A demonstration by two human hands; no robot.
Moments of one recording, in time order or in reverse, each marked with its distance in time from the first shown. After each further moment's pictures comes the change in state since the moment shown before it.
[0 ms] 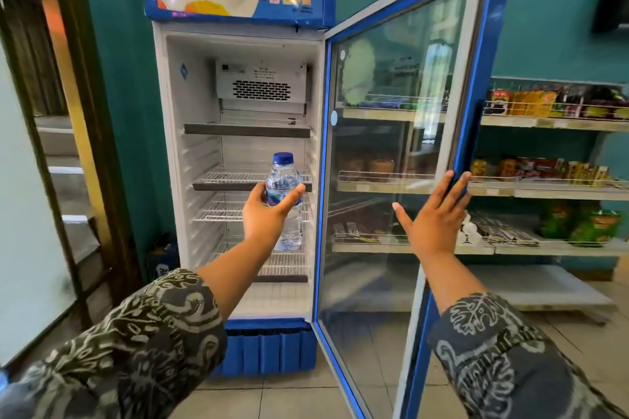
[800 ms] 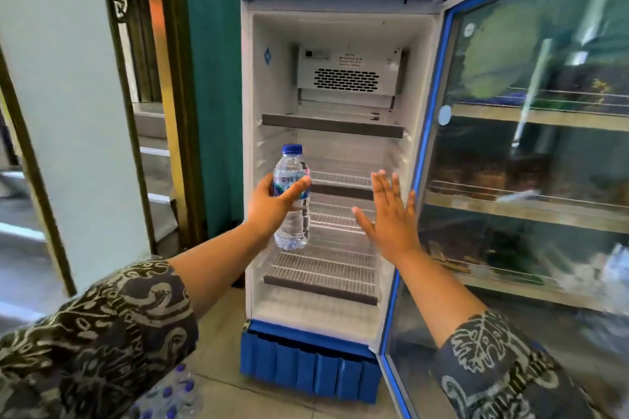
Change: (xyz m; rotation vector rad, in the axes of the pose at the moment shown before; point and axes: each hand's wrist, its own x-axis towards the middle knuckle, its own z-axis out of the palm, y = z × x) left_hand 0.141 -0.055 -0.113 0.056 0.039 -0.045; right_hand 0.017 -0.210 0.170 0.209 -0.349 -0.613
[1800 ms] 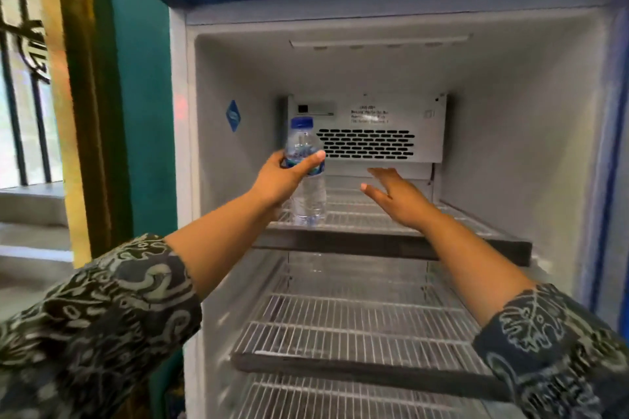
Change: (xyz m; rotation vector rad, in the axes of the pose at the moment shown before) left_hand 0.540 -0.030 0.041 0.032 -0.115 0.120; right_hand 0.500 0.086 0.155 0.267 -0.054 -0.016
